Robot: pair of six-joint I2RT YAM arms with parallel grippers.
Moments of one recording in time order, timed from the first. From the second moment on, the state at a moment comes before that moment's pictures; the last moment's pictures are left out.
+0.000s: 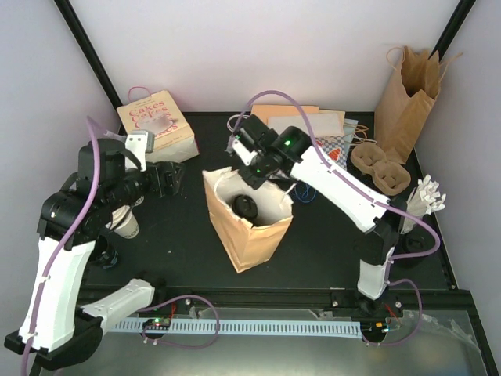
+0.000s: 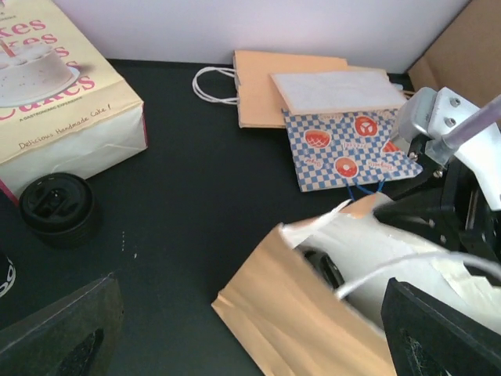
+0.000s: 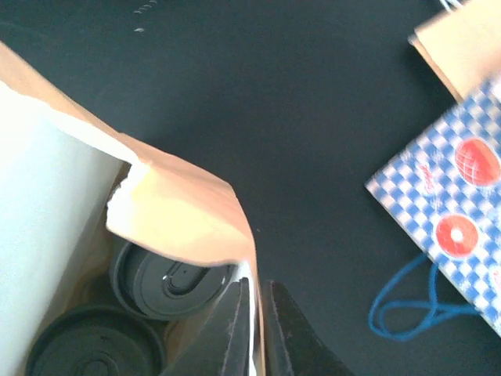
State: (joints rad) left arm -0.36 0.95 1.59 -1.20 0.03 -0.32; right arm 0.86 1.84 2.02 -1.26 0.07 0.00
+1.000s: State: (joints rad) left arm -0.33 0.85 1.29 -0.95 0.10 -0.15; right arm 1.00 1.62 2.10 -1.37 0.28 0.25
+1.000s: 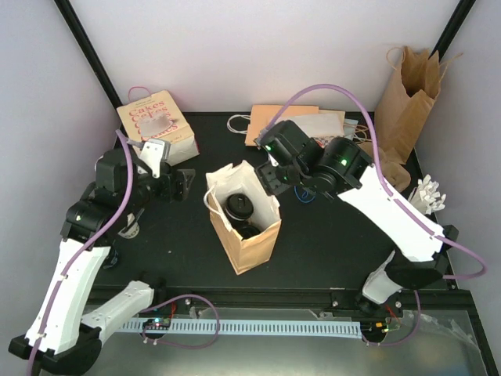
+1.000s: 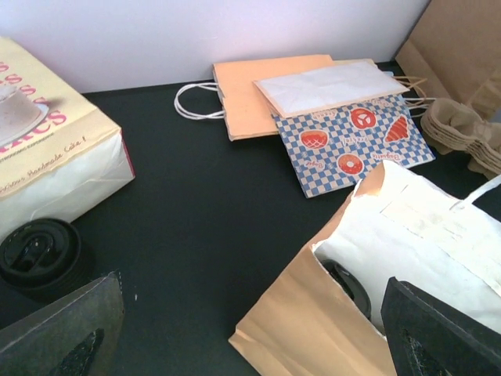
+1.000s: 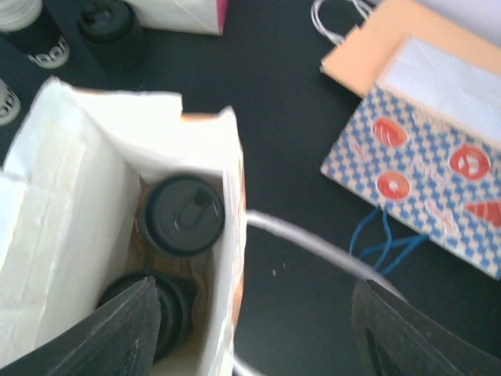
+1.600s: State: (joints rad) left arm -0.32 1.06 1.31 -0.86 0.15 -0.13; right arm 1.02 1.32 1.53 -1.25 0.15 0.52
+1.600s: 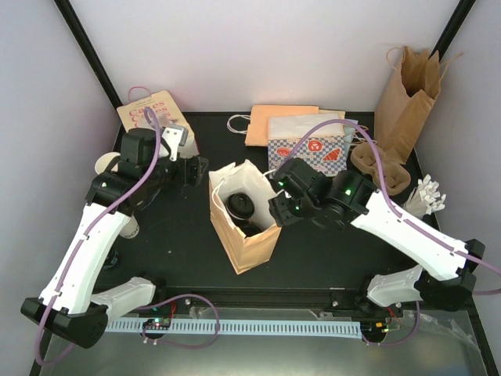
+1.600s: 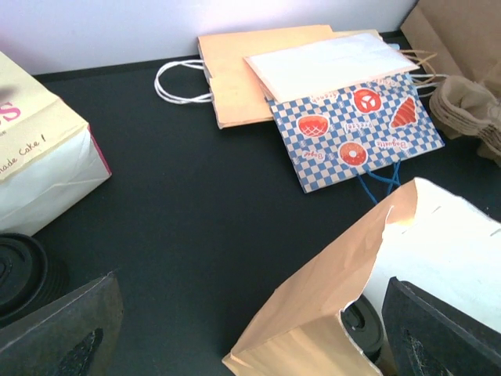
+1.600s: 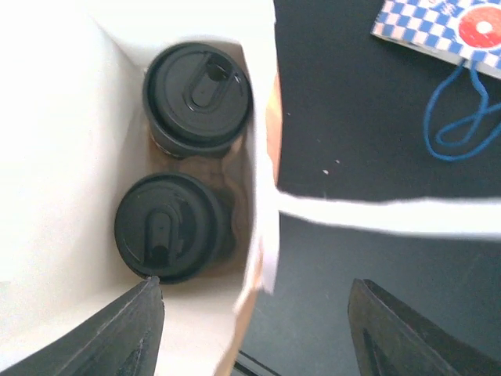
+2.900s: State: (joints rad) left arm -0.29 1.00 1.32 -0.83 0.13 -0.13; right arm 0.99 1.36 1.41 -1.03 0.33 -0.37
